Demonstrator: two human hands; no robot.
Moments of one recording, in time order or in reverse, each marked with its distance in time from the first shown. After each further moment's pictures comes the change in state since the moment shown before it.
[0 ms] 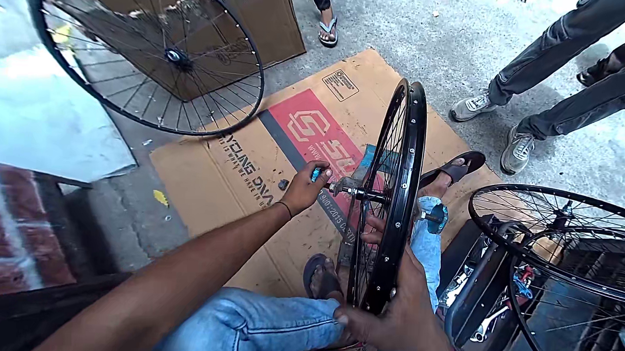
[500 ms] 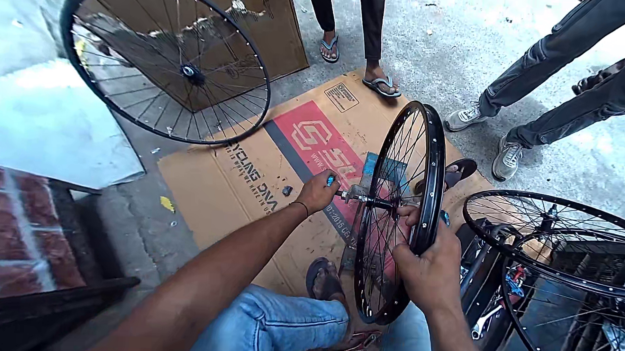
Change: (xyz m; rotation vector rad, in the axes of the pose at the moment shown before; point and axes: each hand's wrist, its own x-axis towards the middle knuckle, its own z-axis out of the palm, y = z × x) left_hand 0.009 0.021 0.005 0.285 -0.077 -0.076; right_hand 0.037 -0.031 -0.028 -0.300 0.265 0.341
